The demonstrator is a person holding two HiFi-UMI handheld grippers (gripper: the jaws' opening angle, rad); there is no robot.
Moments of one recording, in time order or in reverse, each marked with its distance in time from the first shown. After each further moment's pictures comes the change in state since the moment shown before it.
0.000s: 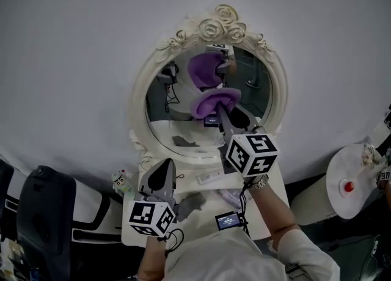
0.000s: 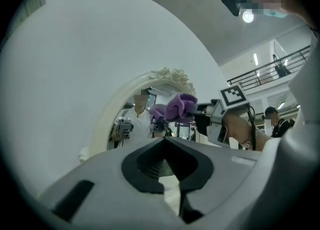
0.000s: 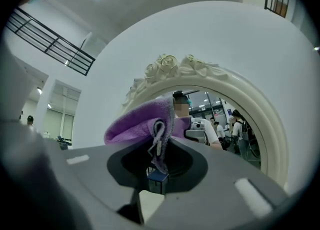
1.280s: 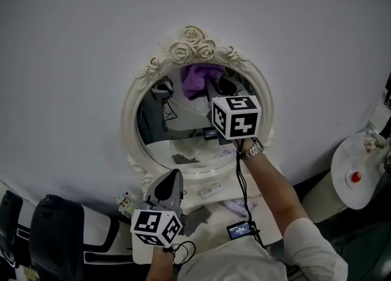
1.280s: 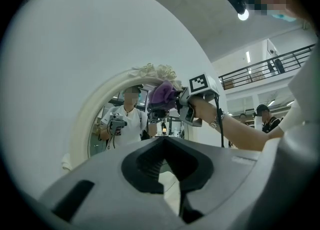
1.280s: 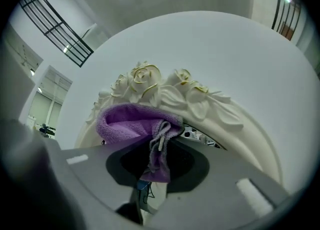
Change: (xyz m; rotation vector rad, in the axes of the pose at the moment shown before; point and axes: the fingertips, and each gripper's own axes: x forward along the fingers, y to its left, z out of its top) left arm 0.028 -0.045 0.020 0.031 0.070 -0.105; right arm 0.058 -0.056 0.089 -0.138 -0.062 -0.124
